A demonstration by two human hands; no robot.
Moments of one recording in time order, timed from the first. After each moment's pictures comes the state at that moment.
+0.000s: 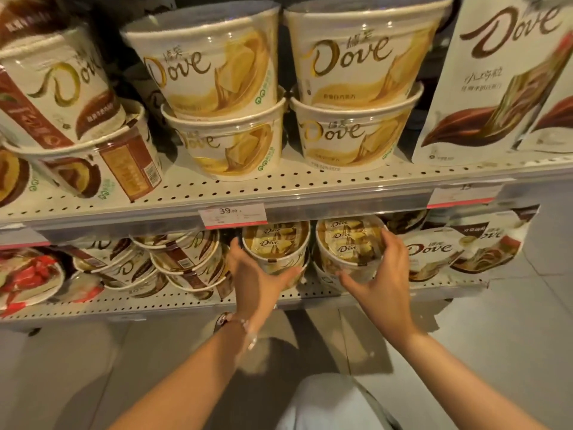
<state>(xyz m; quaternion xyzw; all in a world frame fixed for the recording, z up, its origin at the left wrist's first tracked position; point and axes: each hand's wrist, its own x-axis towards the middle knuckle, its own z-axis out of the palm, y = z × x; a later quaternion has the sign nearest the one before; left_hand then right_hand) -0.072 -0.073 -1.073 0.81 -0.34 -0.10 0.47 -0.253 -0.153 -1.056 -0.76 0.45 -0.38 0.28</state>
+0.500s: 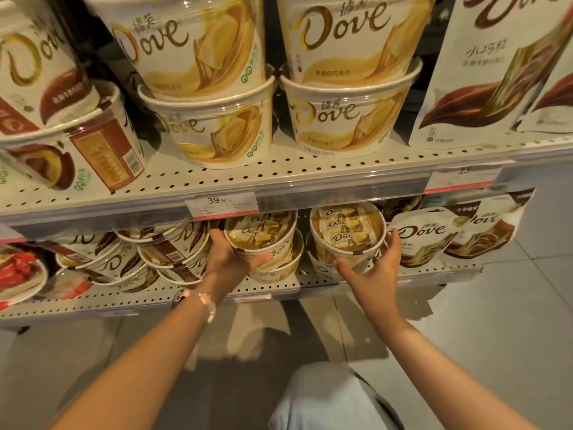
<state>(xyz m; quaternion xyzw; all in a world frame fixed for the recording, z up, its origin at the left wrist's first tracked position) -0.010 -0.078 -1.082 0.77 -0.38 -0.21 0.46 -0.245 -0.158 -1.098 -0.63 0.47 -0.44 0.43</state>
